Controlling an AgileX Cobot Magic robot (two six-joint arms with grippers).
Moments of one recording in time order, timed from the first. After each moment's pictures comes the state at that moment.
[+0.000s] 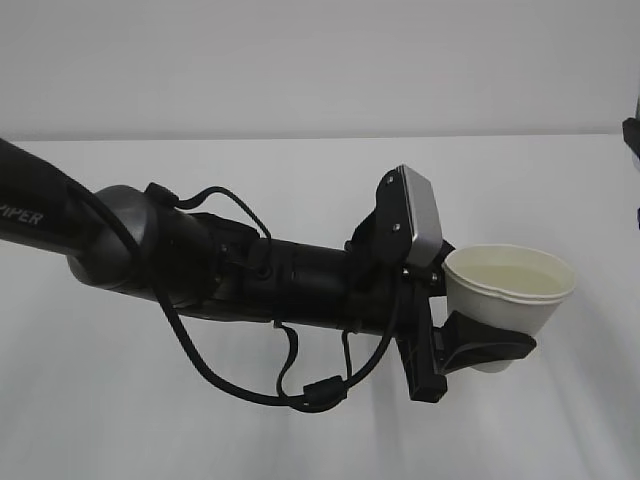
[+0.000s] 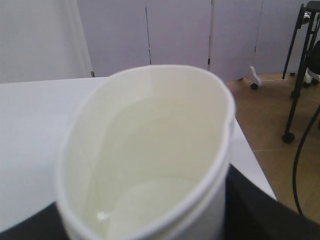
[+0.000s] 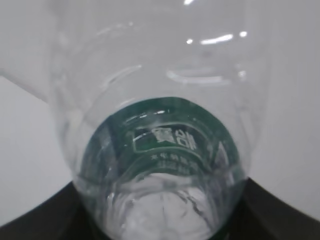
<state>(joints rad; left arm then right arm) -0.78 2.14 -1.16 1.06 -0.96 -0.54 -0.03 1.15 -0.37 -0.29 -0.66 -0.35</state>
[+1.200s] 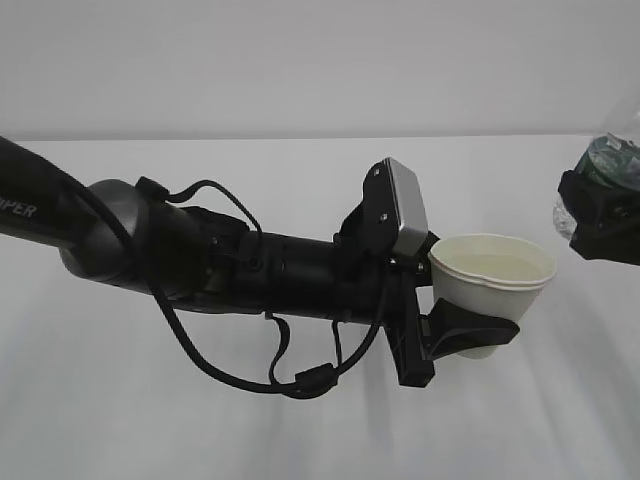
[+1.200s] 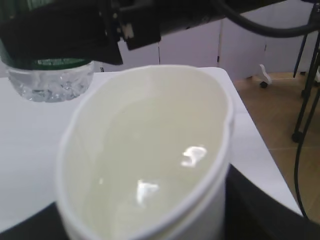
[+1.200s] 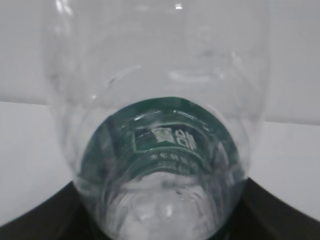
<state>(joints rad) -0.75 2.14 -1.16 1.06 -0.95 -0.54 -0.03 1.58 -0.35 -0.27 -1.03 0.07</state>
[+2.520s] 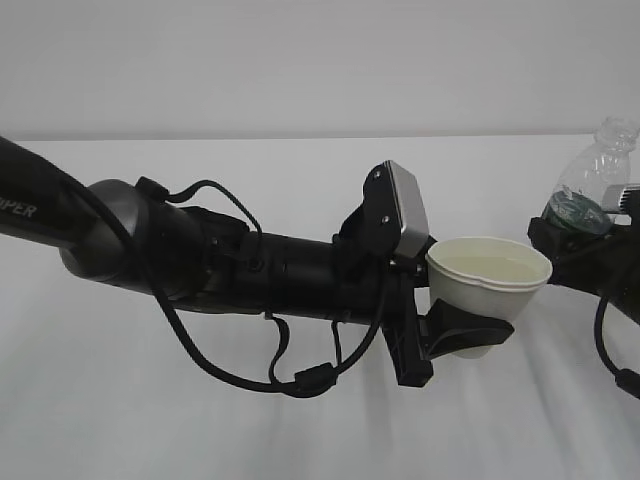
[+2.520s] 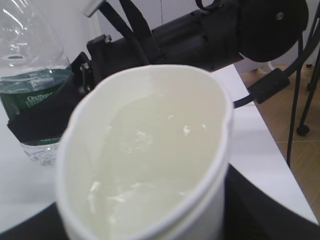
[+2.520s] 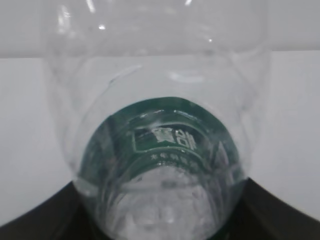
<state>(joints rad) -0.75 2.14 -1.16 1.06 -0.92 -0.54 -0.03 1.93 -0.46 -0.22 -1.12 0.08</state>
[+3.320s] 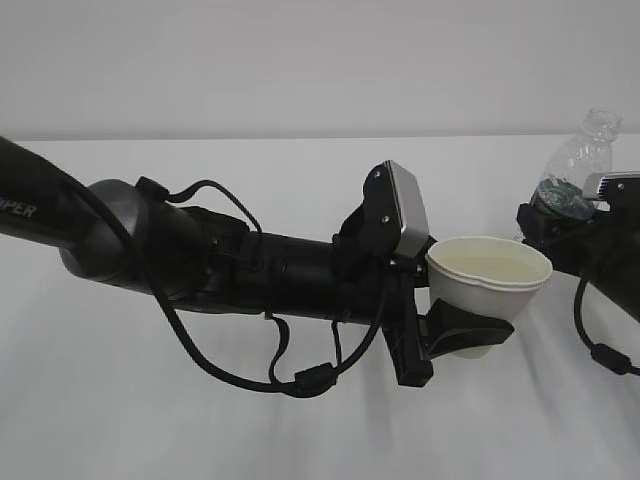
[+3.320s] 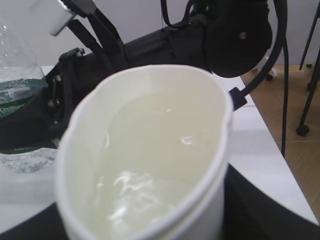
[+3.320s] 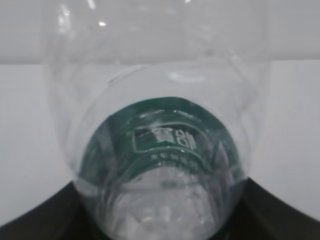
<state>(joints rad) -0.75 2.14 -1.16 1.06 -0.92 -0.54 -0.03 2.03 -0.57 -0.21 -1.13 0.07</state>
